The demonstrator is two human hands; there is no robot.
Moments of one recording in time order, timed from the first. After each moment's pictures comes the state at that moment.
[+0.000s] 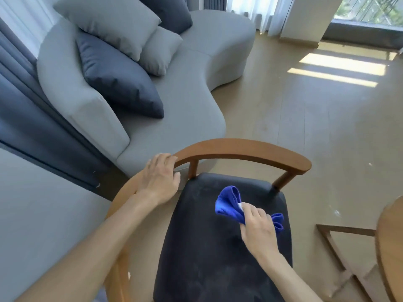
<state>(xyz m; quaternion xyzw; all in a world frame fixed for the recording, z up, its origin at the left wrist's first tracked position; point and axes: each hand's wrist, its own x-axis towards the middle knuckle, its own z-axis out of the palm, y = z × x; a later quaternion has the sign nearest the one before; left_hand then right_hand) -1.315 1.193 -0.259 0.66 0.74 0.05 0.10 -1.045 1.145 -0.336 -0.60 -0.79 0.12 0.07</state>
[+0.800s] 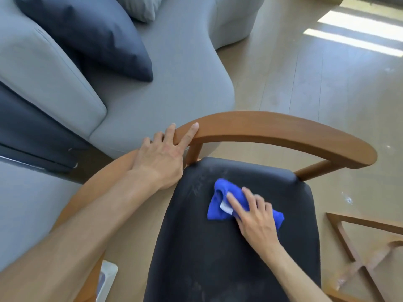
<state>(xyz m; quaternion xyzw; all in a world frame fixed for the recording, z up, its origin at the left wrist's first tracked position) -1.335 1.264 -0.360 0.73 0.67 -0.10 0.07 -1.068 1.197 -0.500 -0.51 -0.86 -0.06 0.07</state>
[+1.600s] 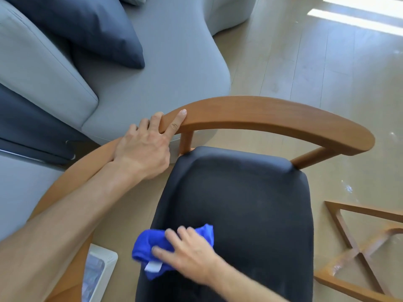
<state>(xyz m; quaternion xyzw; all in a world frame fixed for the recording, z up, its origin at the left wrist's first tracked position) -1.339 1.262 -0.368 0.75 0.66 -0.10 0.00 -1.158 1.111 -0.498 -0.25 -0.96 0.11 0.04</state>
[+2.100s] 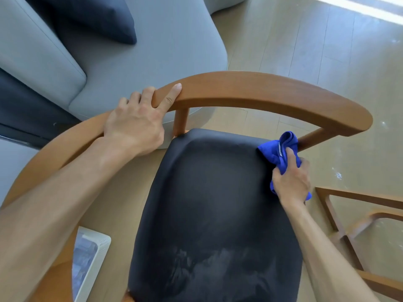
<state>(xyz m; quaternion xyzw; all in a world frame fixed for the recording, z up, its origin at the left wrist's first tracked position) -1.334 1.263 -0.369 0.73 0.68 -0.08 -0.01 -0.985 1.245 -0.500 -0.80 -0.59 0.09 0.12</state>
